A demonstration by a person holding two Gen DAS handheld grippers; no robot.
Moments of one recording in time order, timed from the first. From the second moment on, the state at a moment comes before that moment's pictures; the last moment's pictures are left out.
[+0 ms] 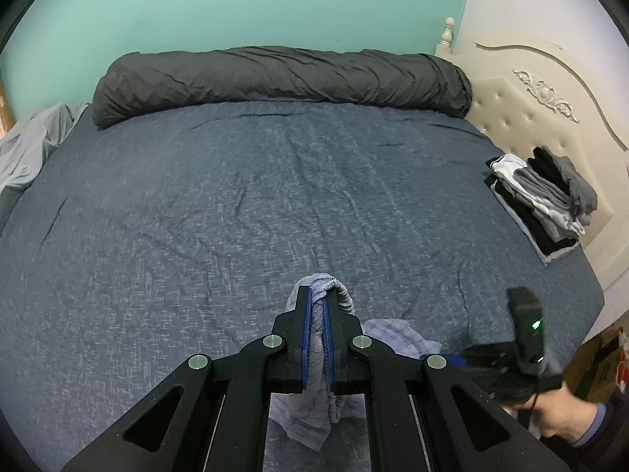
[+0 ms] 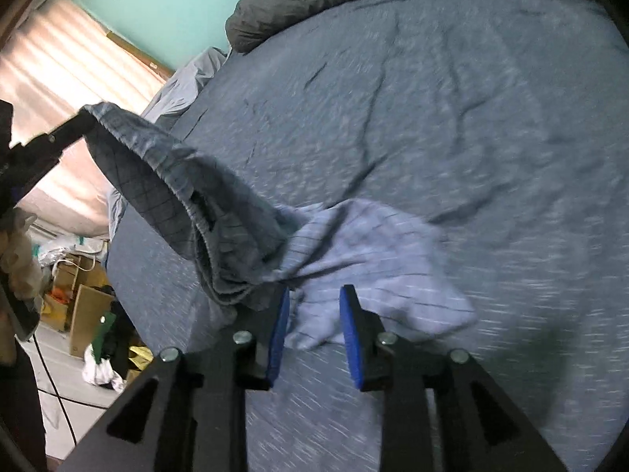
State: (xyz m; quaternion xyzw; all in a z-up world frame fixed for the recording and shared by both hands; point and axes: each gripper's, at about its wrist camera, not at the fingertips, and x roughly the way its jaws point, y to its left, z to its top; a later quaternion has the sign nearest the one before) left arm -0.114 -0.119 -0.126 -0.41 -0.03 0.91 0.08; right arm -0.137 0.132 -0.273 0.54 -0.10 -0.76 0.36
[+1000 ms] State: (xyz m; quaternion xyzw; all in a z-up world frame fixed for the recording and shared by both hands) left arm -0.119 -0.132 -0.129 -0.41 -0.04 0.91 0.08; right arm -0.117 0.070 -0.303 0.55 -0.05 -0.76 0.35
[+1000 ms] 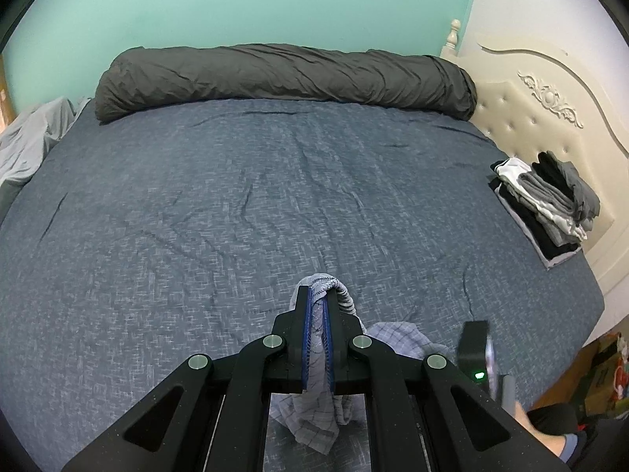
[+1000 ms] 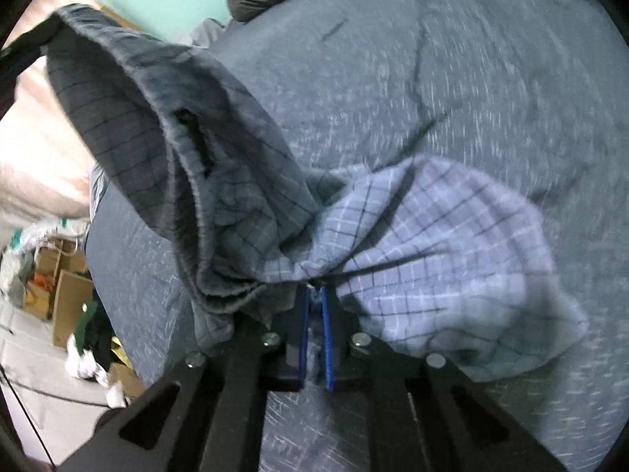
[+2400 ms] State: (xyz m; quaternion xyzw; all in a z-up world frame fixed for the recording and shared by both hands) left arm -0.038 -0.113 0.027 -0.30 -0.07 0.95 0.10; right arm -0.093 0.277 0.019 0.27 -0.03 -0.91 0.31
